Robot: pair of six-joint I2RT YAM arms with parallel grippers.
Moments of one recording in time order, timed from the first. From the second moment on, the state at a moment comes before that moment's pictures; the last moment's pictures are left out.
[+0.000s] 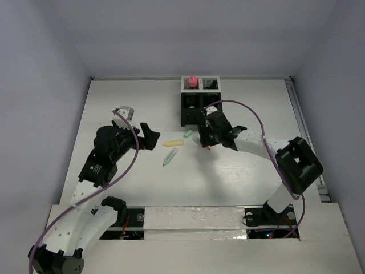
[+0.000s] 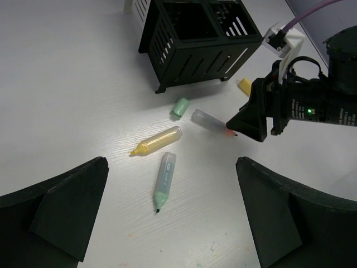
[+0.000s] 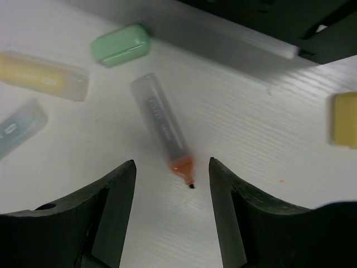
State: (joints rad) left arm -0.32 0.70 0.71 -0.28 0.19 -0.31; right arm 0.67 1.64 1.01 -0.18 0.12 0.28
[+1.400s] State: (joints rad) left arm -0.32 1.01 0.66 -0.01 0.60 -0.64; right arm 0.82 1.37 1.00 -0.19 -0.20 0.13
